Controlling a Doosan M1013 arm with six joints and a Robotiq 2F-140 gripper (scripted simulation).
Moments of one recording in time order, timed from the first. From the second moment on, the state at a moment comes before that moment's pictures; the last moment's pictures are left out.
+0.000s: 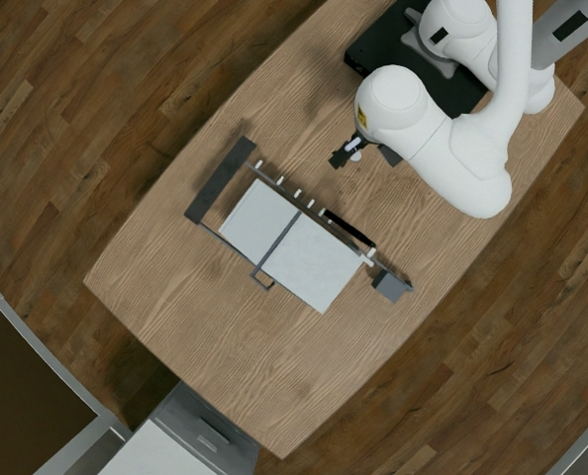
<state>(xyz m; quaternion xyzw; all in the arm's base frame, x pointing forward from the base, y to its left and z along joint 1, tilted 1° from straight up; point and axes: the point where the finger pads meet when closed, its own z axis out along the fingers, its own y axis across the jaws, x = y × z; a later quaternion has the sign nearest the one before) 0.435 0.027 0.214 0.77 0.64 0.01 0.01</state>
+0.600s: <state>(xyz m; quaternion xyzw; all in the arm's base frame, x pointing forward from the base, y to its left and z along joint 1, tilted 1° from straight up) 0.435 0.027 0.203 0.72 0.70 0.00 0.00</state>
